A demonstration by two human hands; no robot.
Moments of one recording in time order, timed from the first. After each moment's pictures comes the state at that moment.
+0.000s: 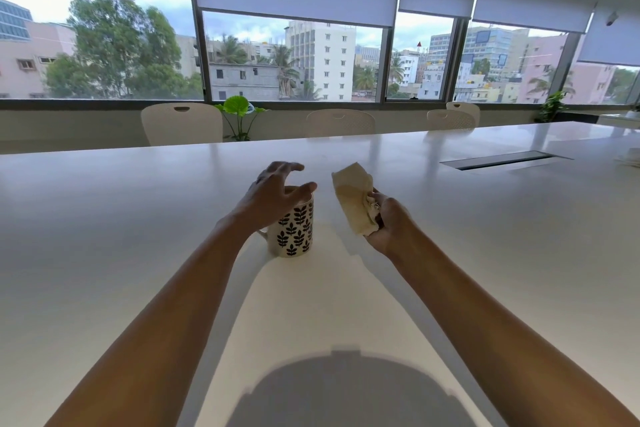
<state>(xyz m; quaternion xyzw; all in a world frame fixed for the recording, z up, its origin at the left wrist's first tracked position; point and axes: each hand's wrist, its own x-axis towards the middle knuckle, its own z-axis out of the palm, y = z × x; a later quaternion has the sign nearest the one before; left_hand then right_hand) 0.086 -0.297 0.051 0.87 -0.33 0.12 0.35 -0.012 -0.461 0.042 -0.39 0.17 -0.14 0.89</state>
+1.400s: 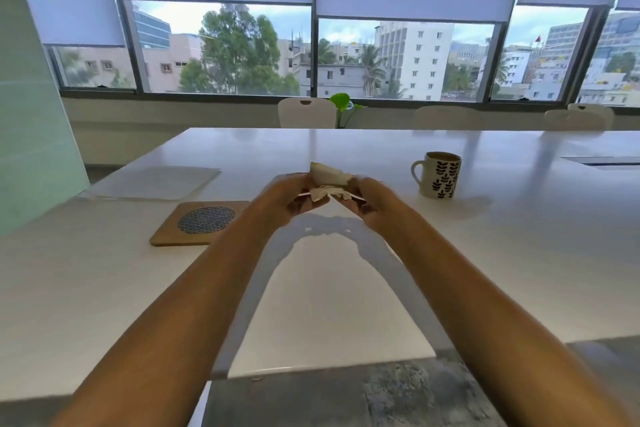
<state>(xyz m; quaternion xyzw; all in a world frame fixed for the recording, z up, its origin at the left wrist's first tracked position) -0.090 0.007 0.054 0.62 -0.02 -0.11 0.78 -0.103 -0.136 0.048 -0.56 0.12 -0.02 0.82</state>
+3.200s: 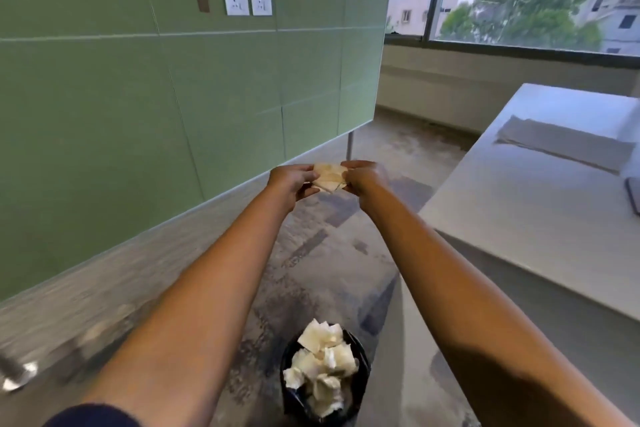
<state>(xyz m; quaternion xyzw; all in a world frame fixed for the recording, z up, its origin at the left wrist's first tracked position) -0.311 0.615 -0.029 0.56 0.32 0.22 0.73 -0.233 0.526 -0.027 -0.70 -0.06 0.19 0.68</state>
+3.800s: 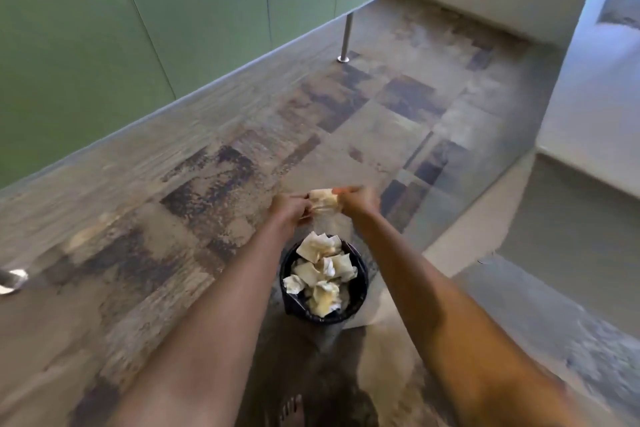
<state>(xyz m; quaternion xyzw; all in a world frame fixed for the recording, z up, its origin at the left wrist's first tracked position) -0.325 0.645 -0.257 0.53 0.48 0.07 0.69 -0.253 0.557 -0.249 -0.83 0.00 0.25 0.49</state>
